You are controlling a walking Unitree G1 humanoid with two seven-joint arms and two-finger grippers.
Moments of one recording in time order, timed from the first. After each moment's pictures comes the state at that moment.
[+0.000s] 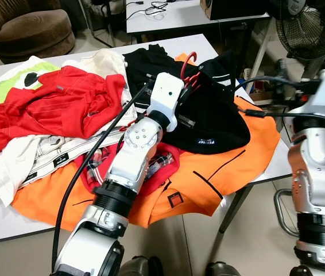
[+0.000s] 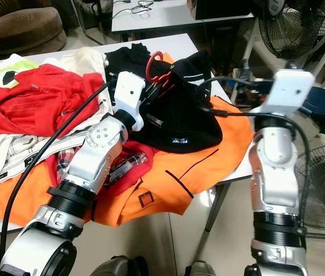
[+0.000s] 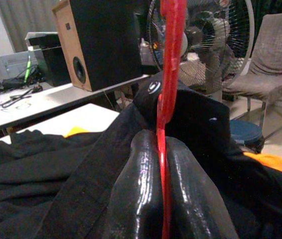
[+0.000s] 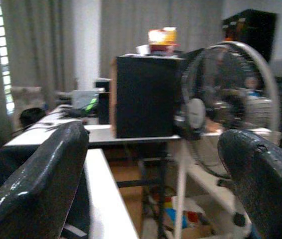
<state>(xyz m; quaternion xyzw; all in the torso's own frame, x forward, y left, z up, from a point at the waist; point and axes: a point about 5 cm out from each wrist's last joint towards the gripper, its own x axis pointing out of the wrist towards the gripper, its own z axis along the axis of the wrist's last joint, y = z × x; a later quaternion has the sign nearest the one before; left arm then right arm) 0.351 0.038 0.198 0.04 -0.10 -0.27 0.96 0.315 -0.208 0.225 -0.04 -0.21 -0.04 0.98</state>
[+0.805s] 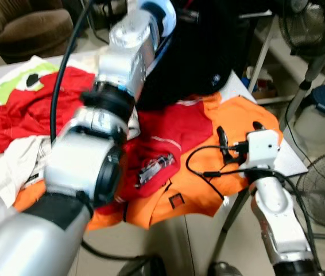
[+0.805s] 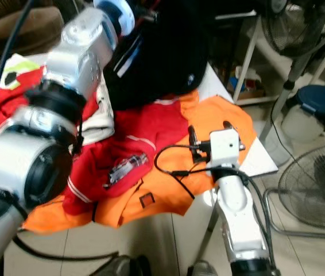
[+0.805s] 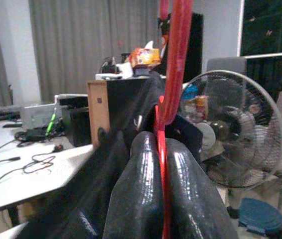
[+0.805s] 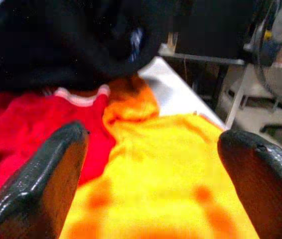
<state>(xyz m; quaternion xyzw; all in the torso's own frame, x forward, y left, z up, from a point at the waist) 0.410 0.058 0.364 -0.03 -0.18 -0.23 0.96 0.278 -0.159 0.119 -0.08 -0.05 0.04 0.99</state>
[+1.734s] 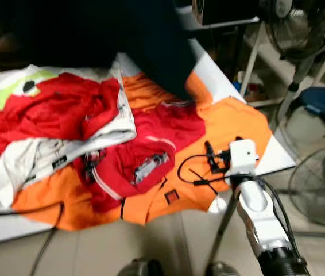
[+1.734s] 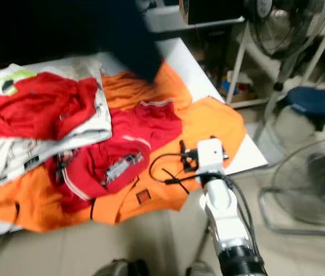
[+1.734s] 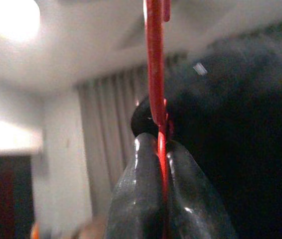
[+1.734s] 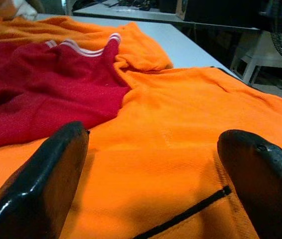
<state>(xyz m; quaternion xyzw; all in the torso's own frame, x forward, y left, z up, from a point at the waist) 0.319 0.308 0.532 0.11 -0.31 0.18 0.93 0.293 -0.145 0.078 -0.07 0.01 0.07 1.00</state>
